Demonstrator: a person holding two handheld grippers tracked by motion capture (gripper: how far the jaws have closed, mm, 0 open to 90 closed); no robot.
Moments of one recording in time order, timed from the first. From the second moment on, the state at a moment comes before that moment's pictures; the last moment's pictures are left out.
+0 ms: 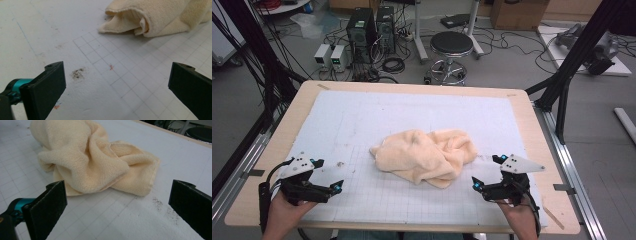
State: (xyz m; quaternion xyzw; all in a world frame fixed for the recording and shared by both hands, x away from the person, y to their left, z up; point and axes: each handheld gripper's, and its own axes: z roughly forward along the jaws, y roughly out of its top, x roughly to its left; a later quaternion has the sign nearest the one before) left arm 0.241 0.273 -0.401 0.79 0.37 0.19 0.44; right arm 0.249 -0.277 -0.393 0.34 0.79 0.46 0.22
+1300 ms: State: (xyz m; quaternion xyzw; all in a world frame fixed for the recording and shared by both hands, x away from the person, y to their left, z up) left arm 0.285 0.209 -0.372 0.81 0.31 0.15 0.48; right arm 0.296 -0.255 -0.372 0.31 0.80 0.47 0.20
